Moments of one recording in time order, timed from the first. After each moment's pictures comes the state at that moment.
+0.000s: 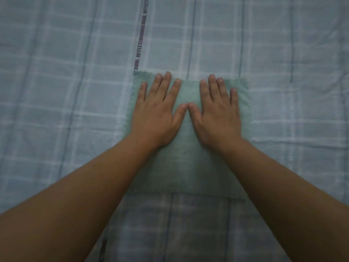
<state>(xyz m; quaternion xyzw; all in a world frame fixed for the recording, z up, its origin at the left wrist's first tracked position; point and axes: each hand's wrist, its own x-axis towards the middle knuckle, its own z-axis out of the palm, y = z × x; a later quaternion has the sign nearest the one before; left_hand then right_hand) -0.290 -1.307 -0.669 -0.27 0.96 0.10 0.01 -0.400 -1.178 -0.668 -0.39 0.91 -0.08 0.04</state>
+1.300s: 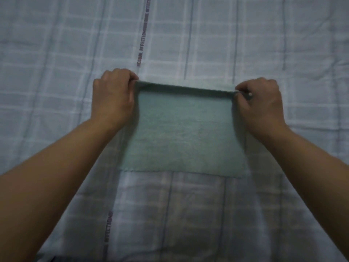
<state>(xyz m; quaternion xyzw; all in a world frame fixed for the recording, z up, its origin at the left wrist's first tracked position) -0.232 -1.357 -0.612 -0.35 0.93 0.11 -0.09 -0.453 -1.098 -0.631 -0.36 0.91 -0.21 0.04</state>
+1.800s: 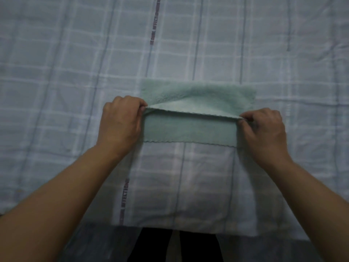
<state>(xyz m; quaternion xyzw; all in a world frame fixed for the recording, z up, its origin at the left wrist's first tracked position) -0.124 -1.291 -0.617 -0.30 0.94 0.13 -0.07 -0.345 -1.022 -0.635 -0.37 0.91 -0.21 0.02</state>
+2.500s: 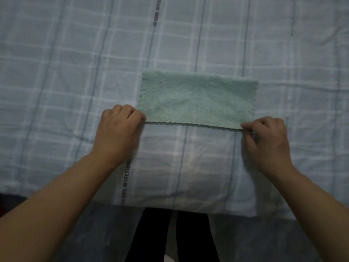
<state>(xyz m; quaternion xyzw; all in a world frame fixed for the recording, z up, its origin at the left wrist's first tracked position) -0.059 -1.259 -0.636 -0.22 0.97 0.08 -0.06 -0.306 -0.969 -0.644 -0.40 0.90 -0.17 0.04</state>
